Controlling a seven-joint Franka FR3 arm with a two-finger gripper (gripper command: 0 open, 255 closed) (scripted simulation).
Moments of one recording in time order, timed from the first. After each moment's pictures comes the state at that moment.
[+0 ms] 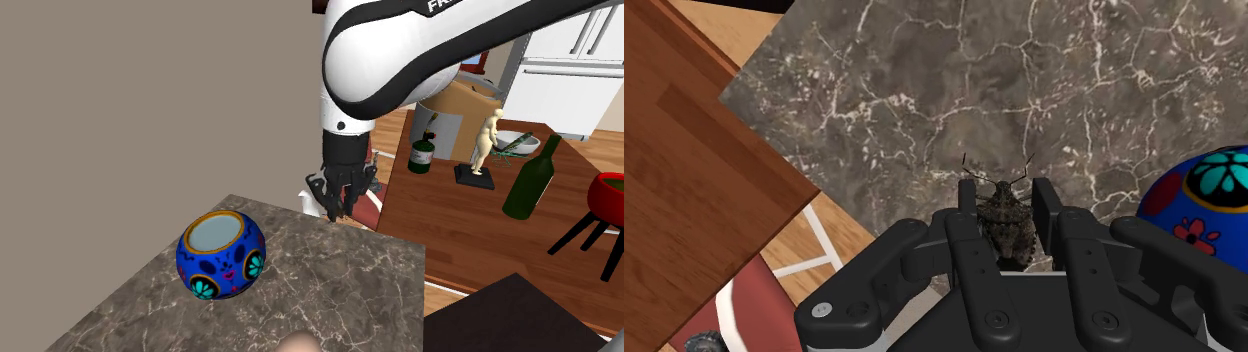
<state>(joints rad) 0.12 -0.31 0.40 -2.38 0.19 2.06 0.33</state>
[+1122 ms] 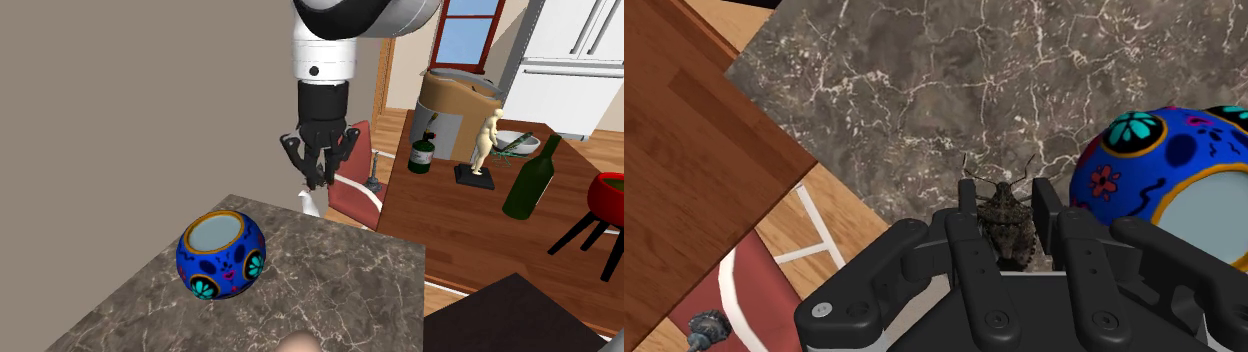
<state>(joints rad) 0.12 -0.26 0.42 -2.15 0.16 1.88 0.40</state>
